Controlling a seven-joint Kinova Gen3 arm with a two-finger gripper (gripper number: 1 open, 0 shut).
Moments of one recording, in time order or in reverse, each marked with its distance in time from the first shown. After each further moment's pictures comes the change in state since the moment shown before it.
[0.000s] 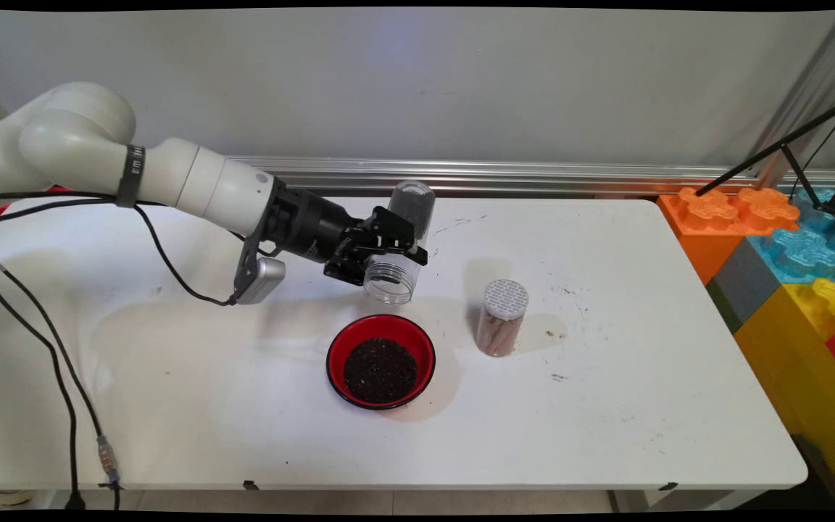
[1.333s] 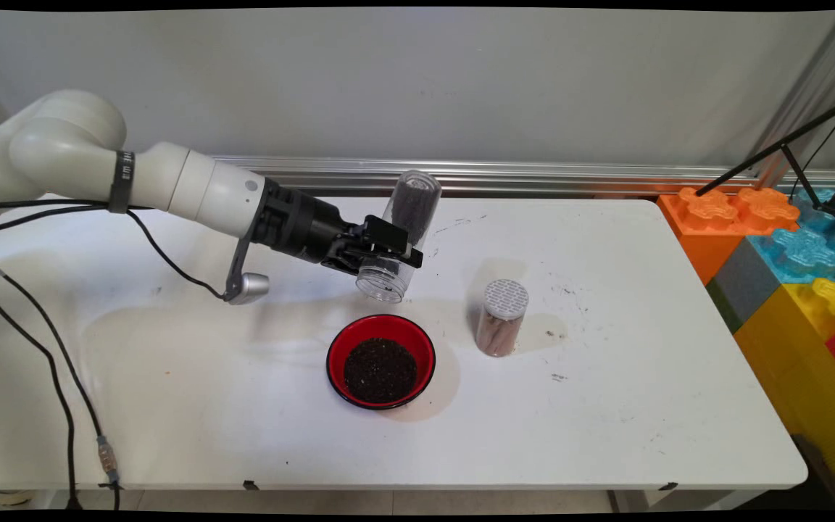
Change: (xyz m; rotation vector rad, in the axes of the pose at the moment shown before) arm 0.003 0.009 -0.007 0.025 -0.015 0.224
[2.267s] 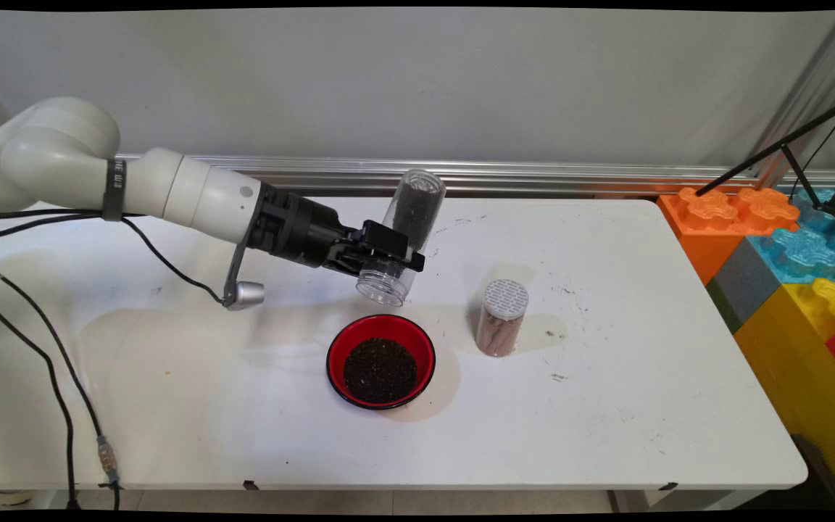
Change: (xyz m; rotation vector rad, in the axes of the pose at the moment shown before) arm 0.009 -0.004 -0.002 0.028 -0.010 0.047
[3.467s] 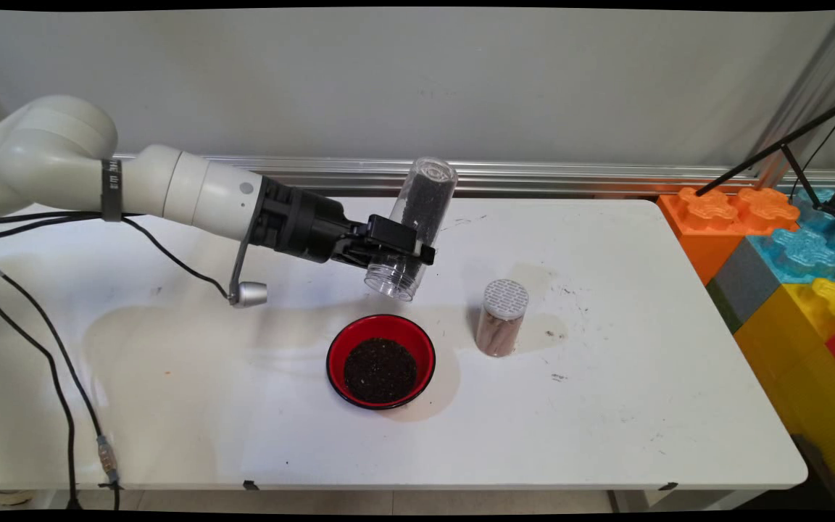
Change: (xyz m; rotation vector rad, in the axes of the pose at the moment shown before) arm 0.001 -0.014 -0.001 0.044 -0.031 0.065
